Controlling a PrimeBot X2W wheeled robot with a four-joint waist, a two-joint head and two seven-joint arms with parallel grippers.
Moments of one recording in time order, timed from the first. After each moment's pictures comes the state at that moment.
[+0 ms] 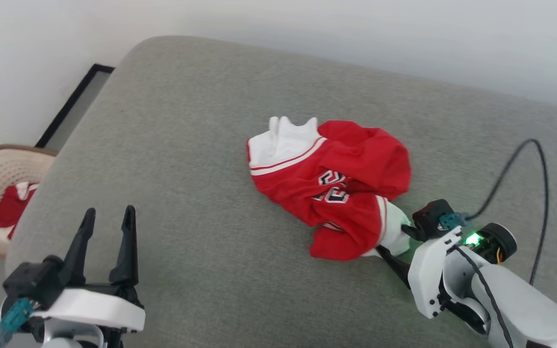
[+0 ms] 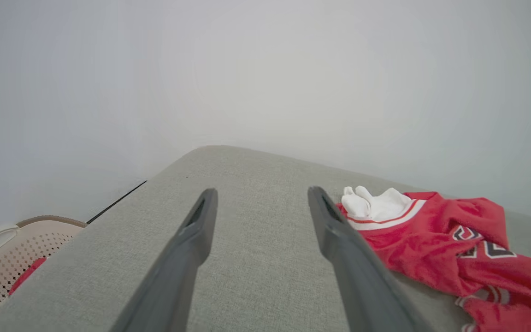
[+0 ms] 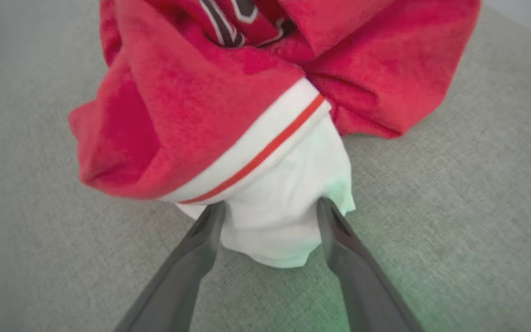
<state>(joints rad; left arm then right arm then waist) -0.05 0.35 -0.19 0.07 -0.54 0.04 -0.26 -0.49 -0.41 0.74 0.54 0.59 0.13 0.14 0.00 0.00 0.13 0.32</state>
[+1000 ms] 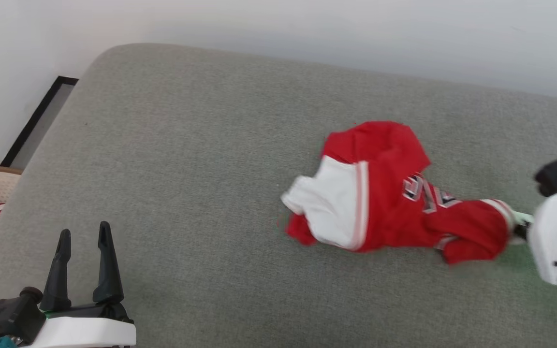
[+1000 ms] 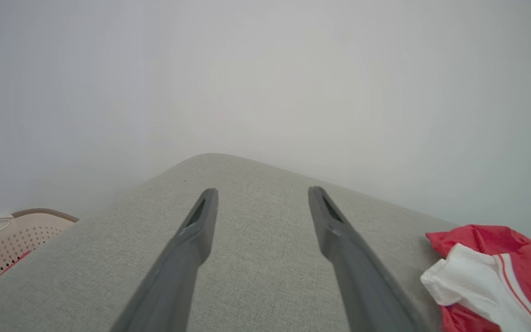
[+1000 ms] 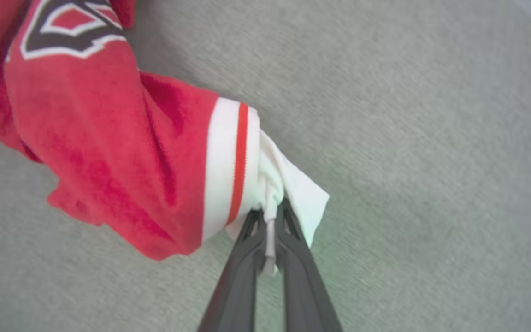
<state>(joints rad) 0.05 0.06 0.13 0.01 -0.33 -0.13 -0.26 -0.55 -0.76 0.67 0.45 0.82 0.13 0.54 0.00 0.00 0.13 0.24</state>
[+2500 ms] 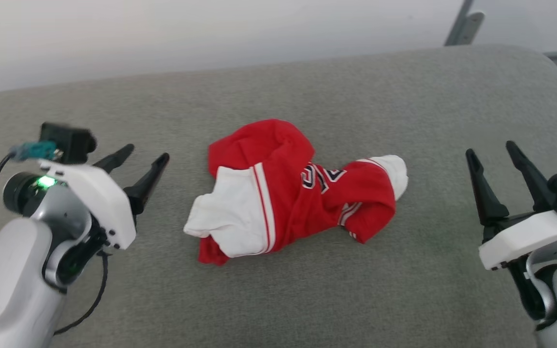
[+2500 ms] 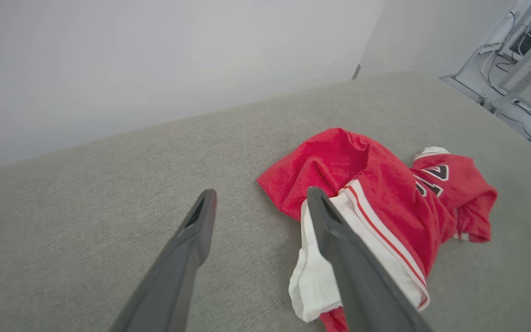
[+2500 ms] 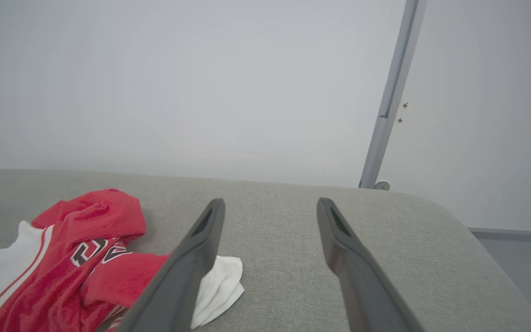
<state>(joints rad) -0.48 0.55 -0.39 0.21 -0.73 -0.13 0.29 -0.25 -0.31 0.07 0.15 0.35 0.13 -0.06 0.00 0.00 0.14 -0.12</state>
